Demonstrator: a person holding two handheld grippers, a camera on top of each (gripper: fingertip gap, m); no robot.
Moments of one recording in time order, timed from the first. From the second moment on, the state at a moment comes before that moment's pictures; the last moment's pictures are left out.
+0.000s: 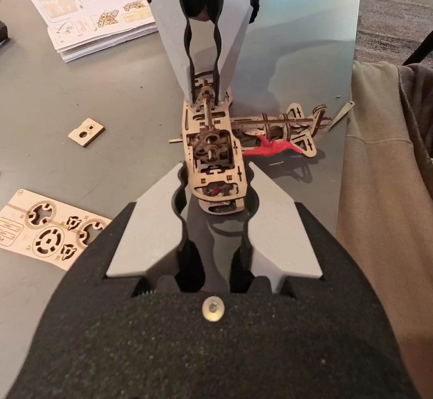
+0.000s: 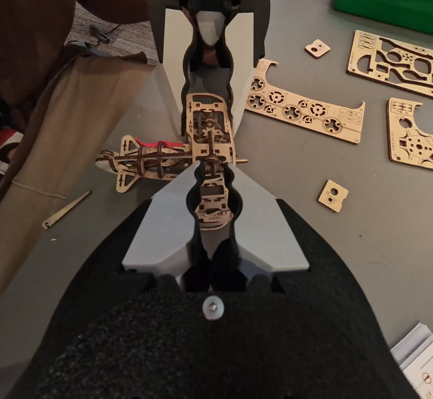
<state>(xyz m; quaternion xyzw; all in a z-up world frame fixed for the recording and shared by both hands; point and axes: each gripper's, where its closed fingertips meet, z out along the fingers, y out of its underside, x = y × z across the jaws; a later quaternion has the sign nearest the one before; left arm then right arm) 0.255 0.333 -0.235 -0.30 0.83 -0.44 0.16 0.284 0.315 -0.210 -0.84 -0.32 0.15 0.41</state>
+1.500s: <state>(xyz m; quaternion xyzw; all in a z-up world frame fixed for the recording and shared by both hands) 0.255 0.339 -0.215 -0.27 0.81 -0.49 0.17 0.284 0.319 -0.209 -0.83 -0.29 0.16 0.45</state>
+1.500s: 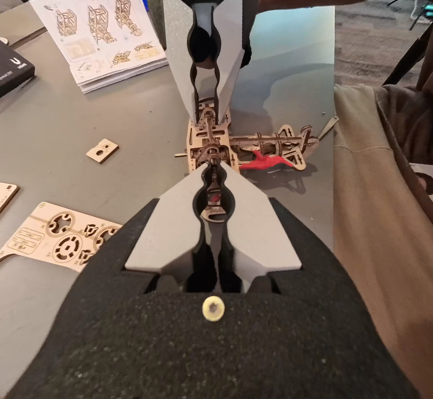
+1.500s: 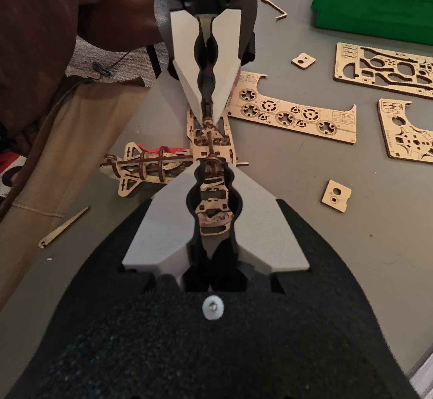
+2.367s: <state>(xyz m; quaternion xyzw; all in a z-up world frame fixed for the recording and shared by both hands) 0.259 0.363 -0.213 -0.31 0.79 -0.50 0.17 0.281 0.325 -0.211 -0.84 -0.30 0.13 0.44</state>
